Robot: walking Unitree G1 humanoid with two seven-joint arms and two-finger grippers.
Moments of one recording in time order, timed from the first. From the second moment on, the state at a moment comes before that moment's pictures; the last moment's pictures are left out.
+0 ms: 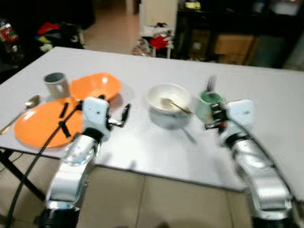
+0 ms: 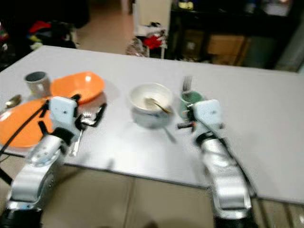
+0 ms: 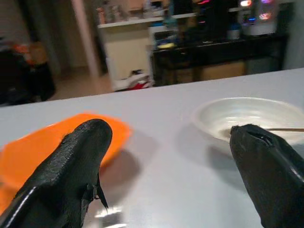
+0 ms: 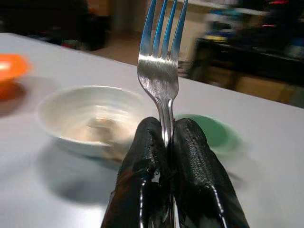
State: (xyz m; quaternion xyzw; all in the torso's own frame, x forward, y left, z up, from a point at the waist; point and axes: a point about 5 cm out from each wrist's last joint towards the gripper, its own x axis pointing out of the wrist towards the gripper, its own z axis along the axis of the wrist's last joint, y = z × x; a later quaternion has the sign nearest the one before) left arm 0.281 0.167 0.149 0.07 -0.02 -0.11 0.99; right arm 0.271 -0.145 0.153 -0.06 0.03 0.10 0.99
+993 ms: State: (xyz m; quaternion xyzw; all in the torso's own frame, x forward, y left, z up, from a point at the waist) left arm 0.281 0.151 0.145 0.14 0.02 -0.25 0.96; right arm 0.328 -0.145 0.194 -0.12 0.06 0.19 0.97
